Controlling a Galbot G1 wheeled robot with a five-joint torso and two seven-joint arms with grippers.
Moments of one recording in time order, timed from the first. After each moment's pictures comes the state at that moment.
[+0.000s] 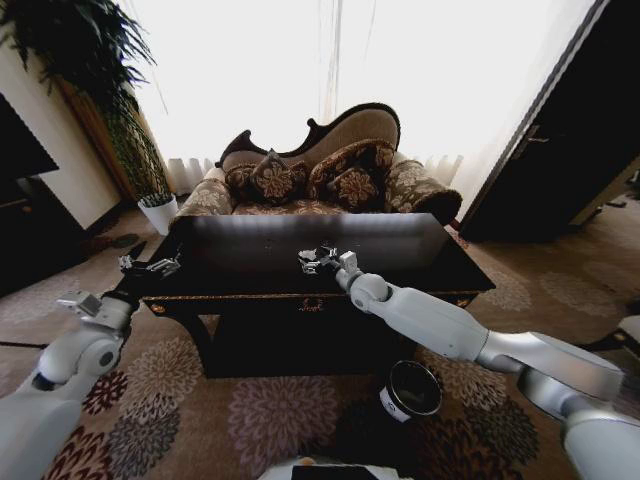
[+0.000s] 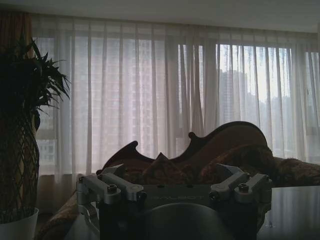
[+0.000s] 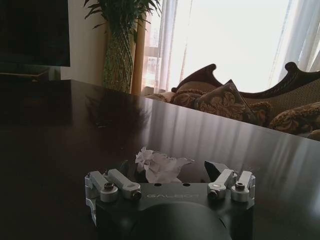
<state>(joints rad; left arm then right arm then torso) 1.40 -0.70 -0.82 -1.98 -0.90 -0.05 -0.02 -0.13 0.94 -0.74 1.49 0.98 -0.11 0.24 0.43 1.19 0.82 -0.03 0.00</state>
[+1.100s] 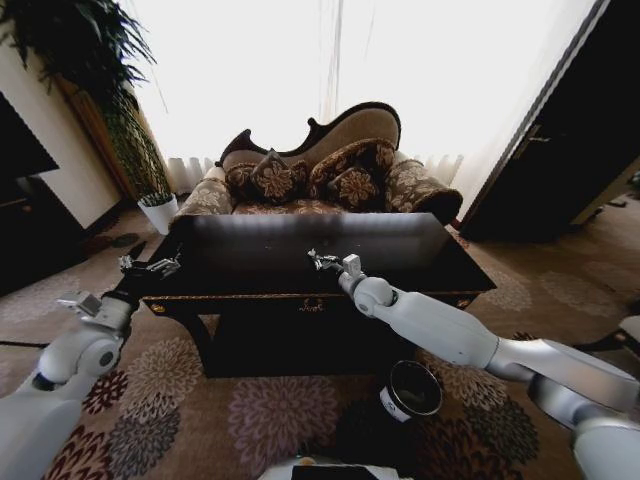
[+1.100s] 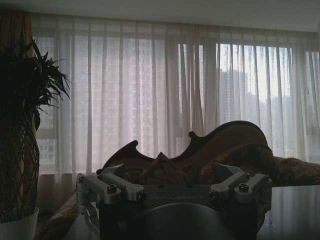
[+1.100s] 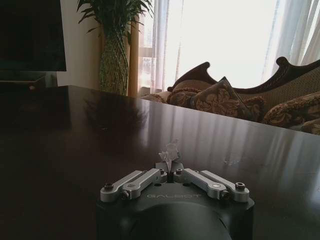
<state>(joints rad) 1.40 -0.70 -0.82 -1.98 -0.90 -0.05 -0.02 -0.24 0.85 -0.63 1.65 0.99 -0.13 0.28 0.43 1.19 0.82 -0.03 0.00</state>
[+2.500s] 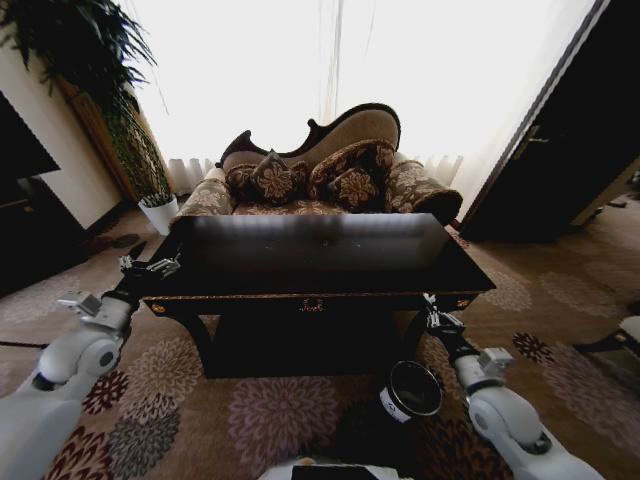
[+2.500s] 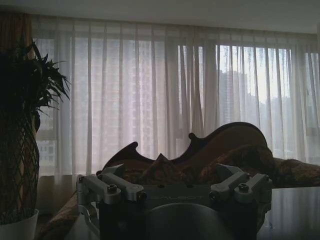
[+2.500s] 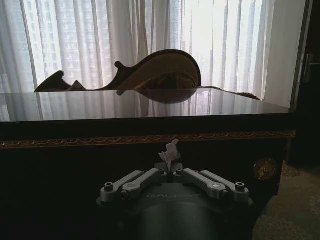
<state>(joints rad) 1.40 -0.70 -0.82 -1.98 -0.90 -0.05 -0.02 -1.71 1.00 0.69 2.01 0.60 0.09 0.14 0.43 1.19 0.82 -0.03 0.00</state>
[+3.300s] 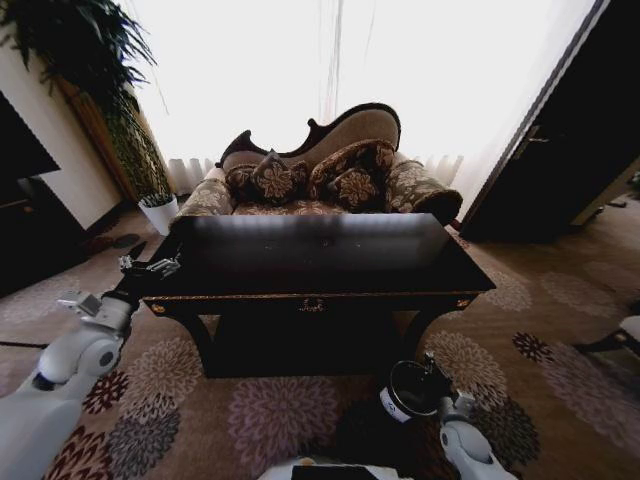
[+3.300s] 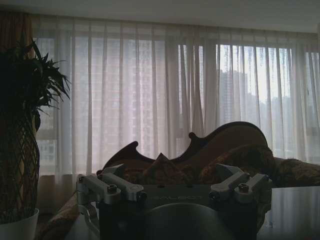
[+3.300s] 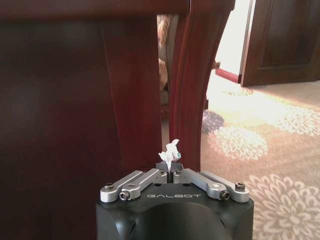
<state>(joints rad) 1.40 -0.70 -0.82 -1.98 -0.90 -0.05 -0.02 -1.34 1.16 0.51 1.22 0.55 0.25 0.06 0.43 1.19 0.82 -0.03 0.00</state>
